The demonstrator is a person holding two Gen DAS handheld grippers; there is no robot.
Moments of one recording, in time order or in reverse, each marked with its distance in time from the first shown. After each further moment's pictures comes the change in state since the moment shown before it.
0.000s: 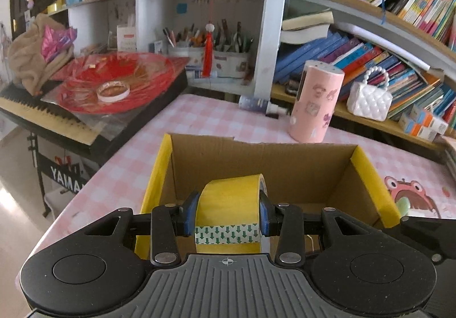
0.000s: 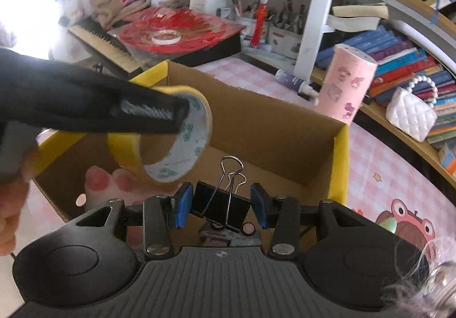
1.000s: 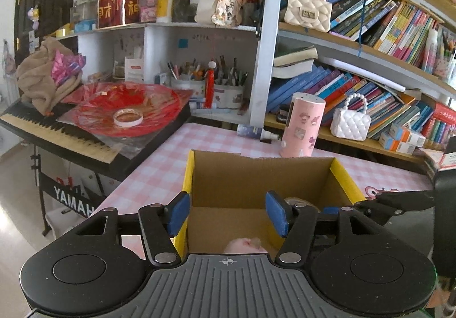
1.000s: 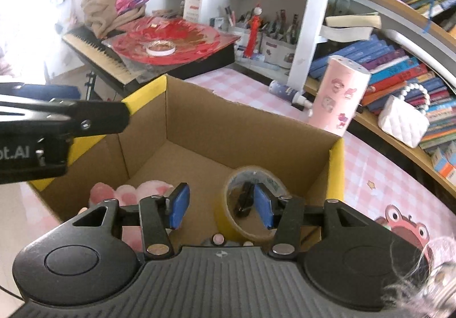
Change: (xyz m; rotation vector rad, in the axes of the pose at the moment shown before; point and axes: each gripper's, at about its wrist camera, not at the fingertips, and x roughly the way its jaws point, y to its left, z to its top) left arm -0.080 0.025 -0.021 0.005 -0.143 -0.047; right arm -0.018 0.005 0.004 0.051 -0.061 -0.056
